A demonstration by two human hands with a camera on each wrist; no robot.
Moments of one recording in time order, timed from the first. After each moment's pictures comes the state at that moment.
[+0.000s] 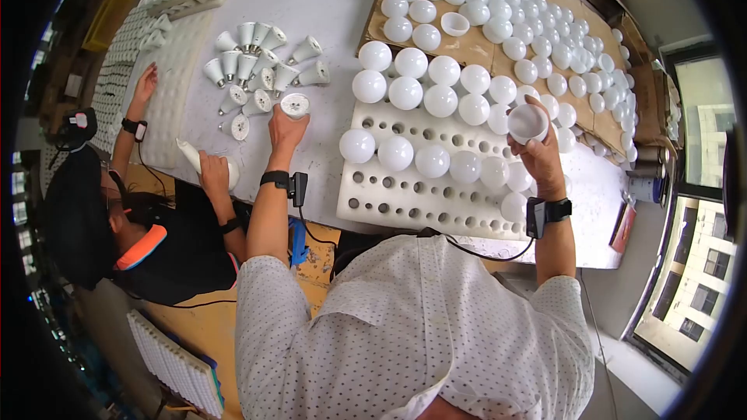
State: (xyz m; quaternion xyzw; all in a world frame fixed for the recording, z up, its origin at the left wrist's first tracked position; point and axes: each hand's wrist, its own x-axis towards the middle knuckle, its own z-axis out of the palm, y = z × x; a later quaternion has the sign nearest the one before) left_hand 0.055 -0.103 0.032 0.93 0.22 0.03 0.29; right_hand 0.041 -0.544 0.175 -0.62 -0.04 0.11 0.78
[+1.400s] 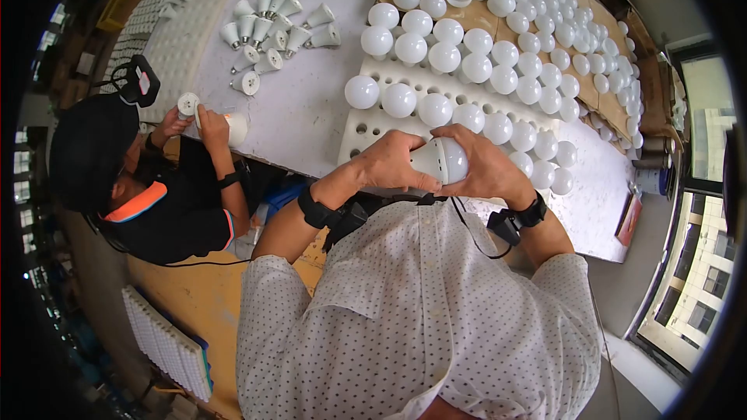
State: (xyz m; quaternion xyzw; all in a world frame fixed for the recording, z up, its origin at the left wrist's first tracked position) left_hand -0.068 -0.260 0.179 0.69 -0.13 -0.34 0.62; right_hand -0.054 -0.463 0.209 -0.84 -0.32 0.20 0.39
